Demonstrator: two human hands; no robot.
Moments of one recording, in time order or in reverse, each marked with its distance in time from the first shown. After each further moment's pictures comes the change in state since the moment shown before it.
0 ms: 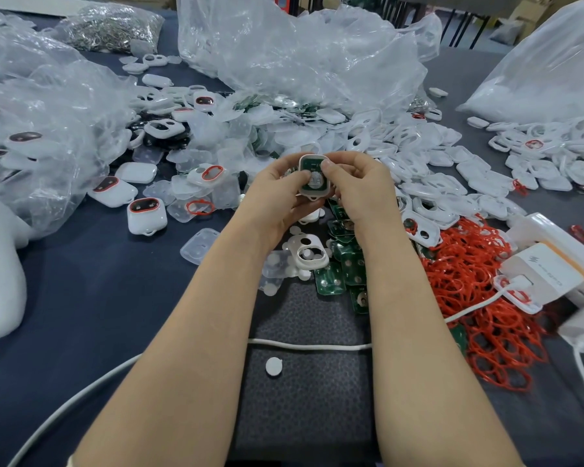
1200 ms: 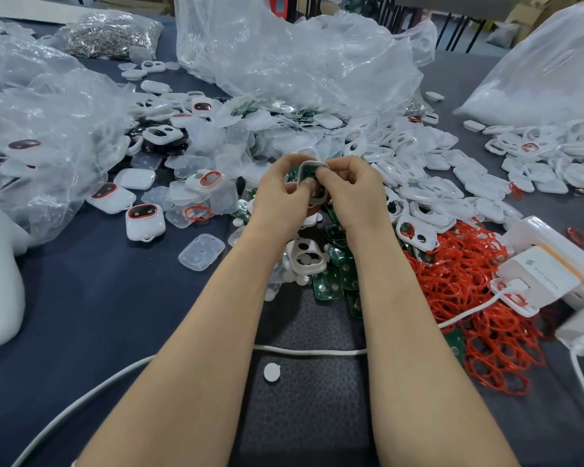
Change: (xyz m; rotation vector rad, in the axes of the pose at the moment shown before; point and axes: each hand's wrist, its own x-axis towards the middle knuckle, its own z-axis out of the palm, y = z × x) left_hand 0.002 -0.012 0.005 0.315 0.051 0.262; right_hand -0.001 0.000 0.007 -0.091 0.046 0.005
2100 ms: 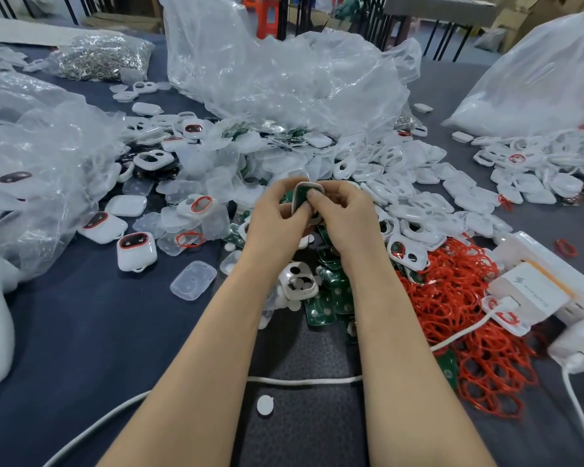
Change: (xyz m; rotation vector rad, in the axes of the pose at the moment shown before) left_hand 0.000 -0.002 0.005 0.005 -0.011 -0.001; right_hand 0.000 -0.003 -0.005 0.065 -0.009 0.062
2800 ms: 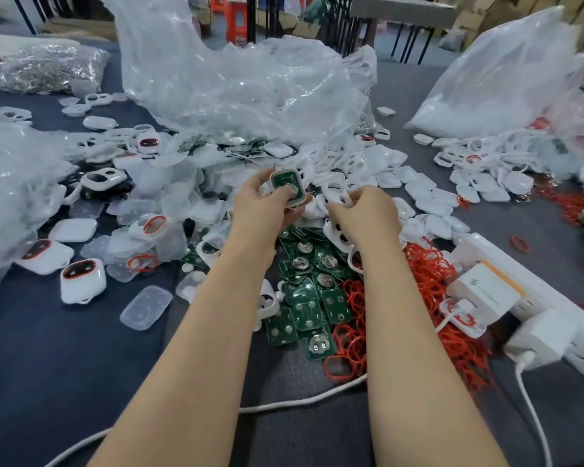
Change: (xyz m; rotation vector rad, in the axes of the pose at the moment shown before) left_hand 0.032 0.026 0.041 -0.346 0.112 -0.246; right_hand 0.041 -0.005 -0.063 -0.856 0.183 0.183
